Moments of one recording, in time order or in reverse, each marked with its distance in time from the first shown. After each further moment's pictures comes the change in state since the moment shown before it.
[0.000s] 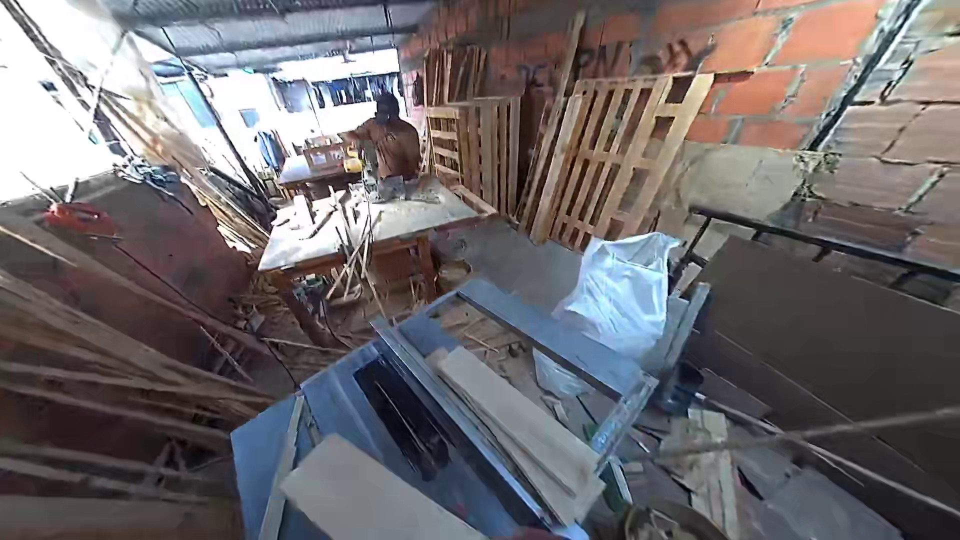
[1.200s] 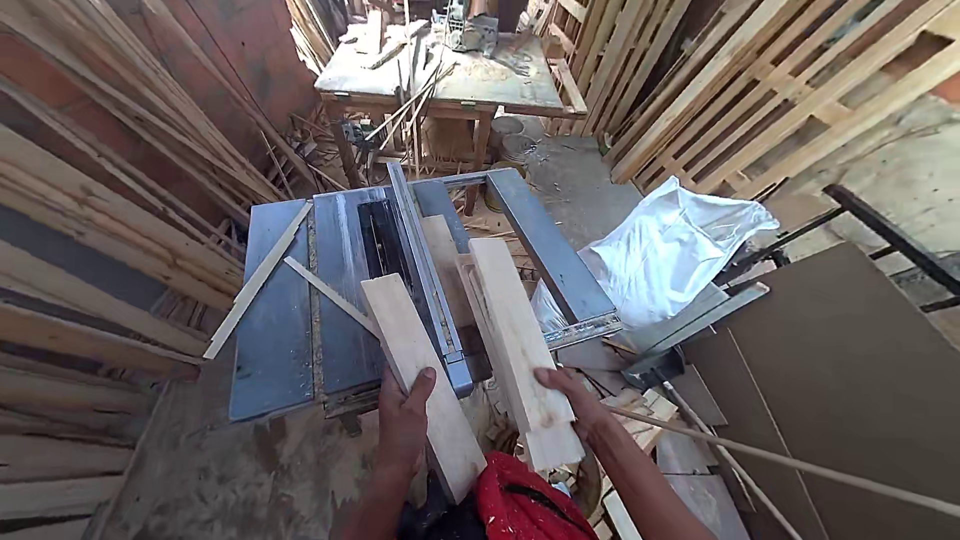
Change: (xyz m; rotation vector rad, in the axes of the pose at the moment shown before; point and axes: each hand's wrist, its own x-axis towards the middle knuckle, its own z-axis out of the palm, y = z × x) left_hand -0.039 -0.135 0.127 0.069 0.563 -0.083; right_hand -0.176 0.124 -0.020 1.323 0.045 1.198
